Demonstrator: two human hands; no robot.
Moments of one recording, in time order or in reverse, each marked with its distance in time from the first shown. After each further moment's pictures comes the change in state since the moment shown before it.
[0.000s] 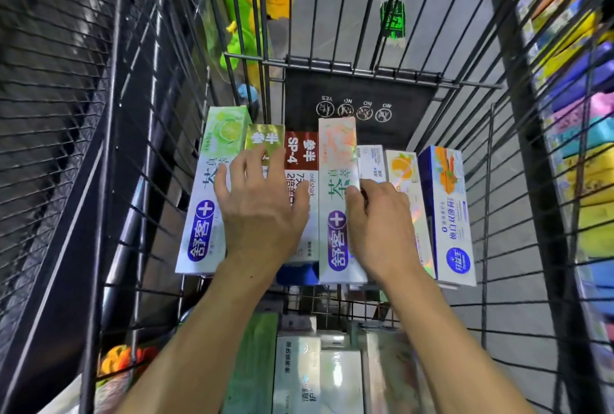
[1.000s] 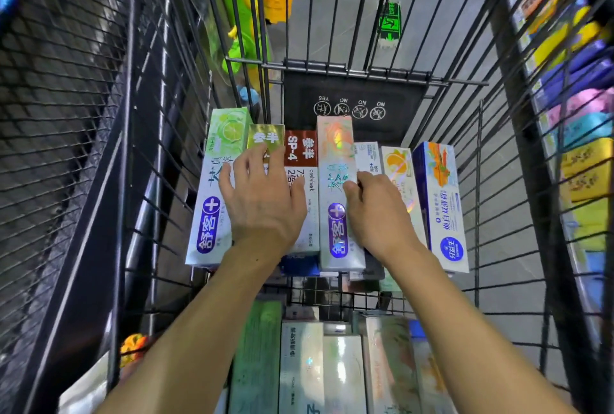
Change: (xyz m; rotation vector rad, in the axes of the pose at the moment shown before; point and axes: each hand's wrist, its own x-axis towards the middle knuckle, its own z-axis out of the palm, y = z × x) left_hand 0.003 0.000 -0.004 0.006 -0.102 -0.031; right_hand 0.009 0.000 -0.006 -0.020 -0.156 0.007
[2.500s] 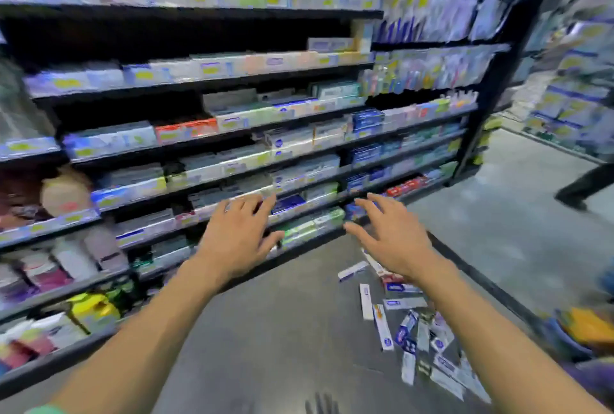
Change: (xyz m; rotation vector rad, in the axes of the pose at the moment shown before) left_hand -0.904 0.282 -0.388 -0.196 -0.001 2.575; right_hand -1.193 0.008 -0.064 -0.188 0.980 1.639
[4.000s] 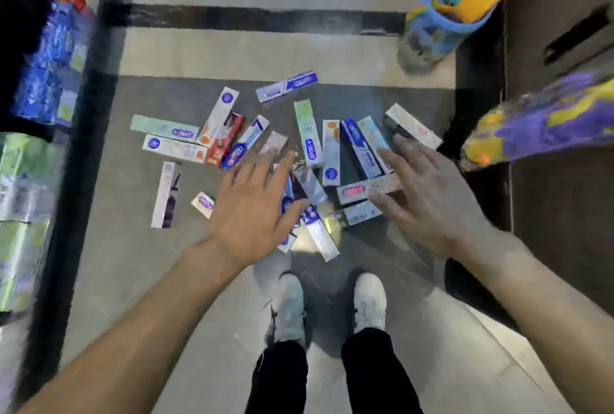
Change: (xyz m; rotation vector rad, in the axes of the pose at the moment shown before) left_hand 0.360 0.575 0.567 -0.232 -0.407 0.962; right_hand -0.123 0.573 0.484 0.124 -0.267 0.959
